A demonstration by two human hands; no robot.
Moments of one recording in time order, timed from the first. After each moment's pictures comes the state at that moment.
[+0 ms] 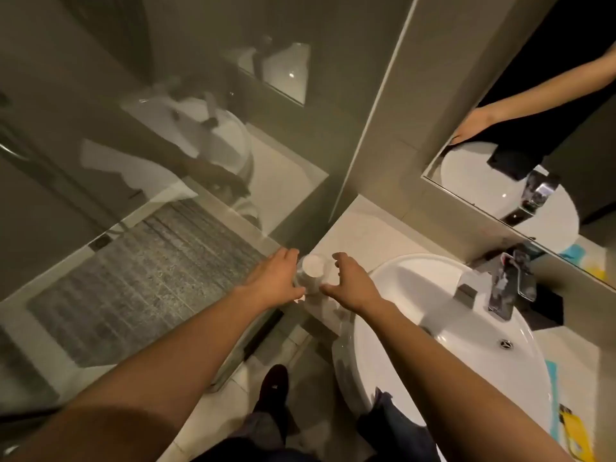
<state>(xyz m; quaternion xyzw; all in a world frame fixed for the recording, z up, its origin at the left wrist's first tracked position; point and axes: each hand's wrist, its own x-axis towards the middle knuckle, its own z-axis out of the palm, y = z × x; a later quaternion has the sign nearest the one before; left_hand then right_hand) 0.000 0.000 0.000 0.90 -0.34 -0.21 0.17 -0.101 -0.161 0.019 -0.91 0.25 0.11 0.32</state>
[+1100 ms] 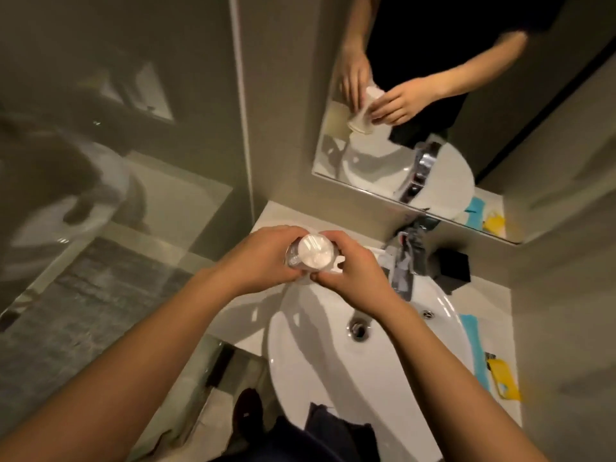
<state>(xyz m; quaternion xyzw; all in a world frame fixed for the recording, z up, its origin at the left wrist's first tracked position) -0.032 -0.165 0.117 0.77 -0.53 -0.22 0.26 -0.195 -0.293 0.116 -0.87 0.26 -0.09 0.41</state>
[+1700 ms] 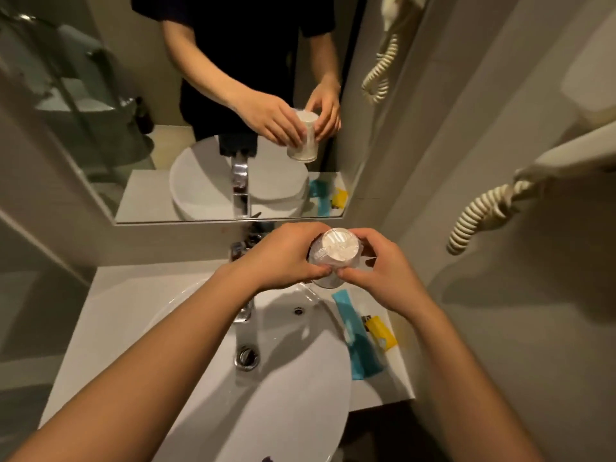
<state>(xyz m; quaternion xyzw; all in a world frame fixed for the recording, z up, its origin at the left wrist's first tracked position) -0.237 -0.404 0.165 0.58 -0.74 -0.23 0.24 -0.449 -0.431 0.171 -0.76 0.48 -0.23 0.37</state>
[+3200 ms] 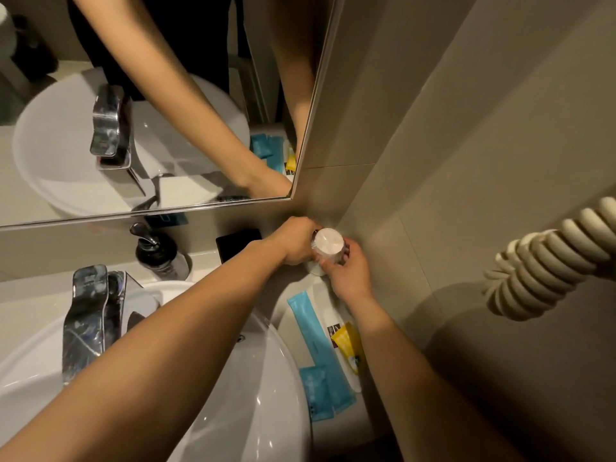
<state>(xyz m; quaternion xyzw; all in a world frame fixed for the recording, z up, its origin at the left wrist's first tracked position) -0.332 -0.619 -0.040 0.60 -0.72 -0.34 0.09 -0.484 -0.576 -0.066 -0.50 0.66 -0.31 0.46</state>
